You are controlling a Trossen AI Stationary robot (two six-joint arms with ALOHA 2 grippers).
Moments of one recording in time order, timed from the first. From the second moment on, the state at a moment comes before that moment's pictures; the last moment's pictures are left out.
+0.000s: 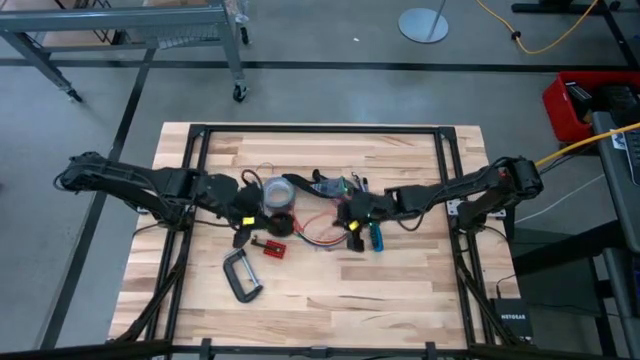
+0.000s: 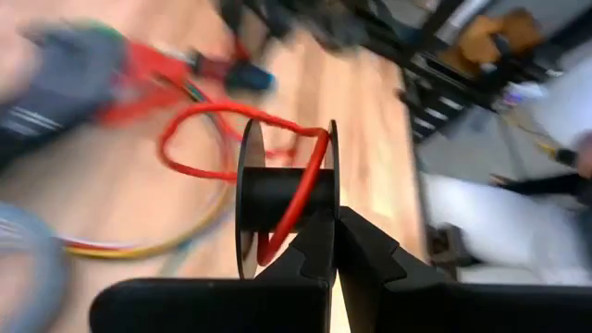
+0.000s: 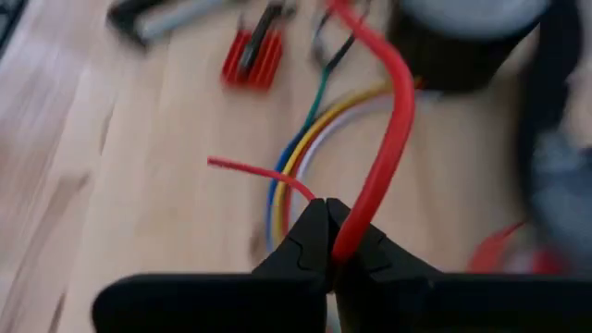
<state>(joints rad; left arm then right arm) -0.16 1.04 0.91 -0.43 0.06 -0.50 0.09 1.52 0.95 -0.13 0.04 0.13</state>
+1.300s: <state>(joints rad) -0.15 1.31 0.91 0.66 0.32 0.12 -0.03 1.51 1.16 -0.57 0.03 0.00</state>
